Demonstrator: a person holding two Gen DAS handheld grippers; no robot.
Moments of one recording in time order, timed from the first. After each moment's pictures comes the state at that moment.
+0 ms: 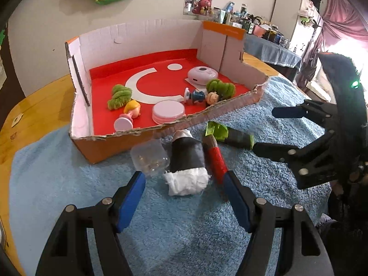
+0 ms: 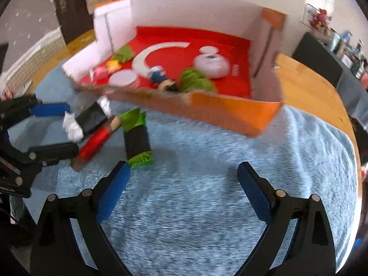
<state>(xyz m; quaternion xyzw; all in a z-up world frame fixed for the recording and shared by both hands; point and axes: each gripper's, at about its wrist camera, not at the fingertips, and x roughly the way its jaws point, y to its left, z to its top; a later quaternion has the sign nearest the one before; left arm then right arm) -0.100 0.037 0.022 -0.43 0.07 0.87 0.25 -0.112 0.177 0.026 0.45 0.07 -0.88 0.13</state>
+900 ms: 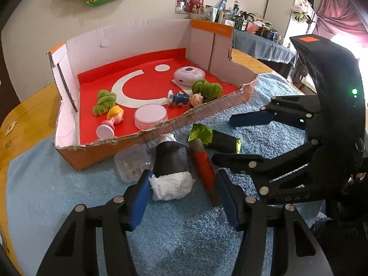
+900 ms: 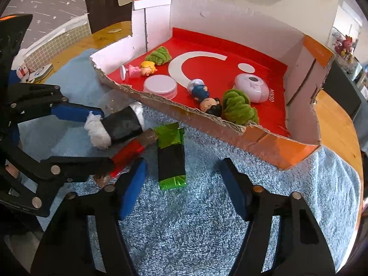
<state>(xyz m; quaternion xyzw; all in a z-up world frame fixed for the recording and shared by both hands) -0.097 0.054 0.025 -0.43 0.08 0.86 0.26 -0.122 0.136 0.019 0.44 0.13 -0.86 0.20</state>
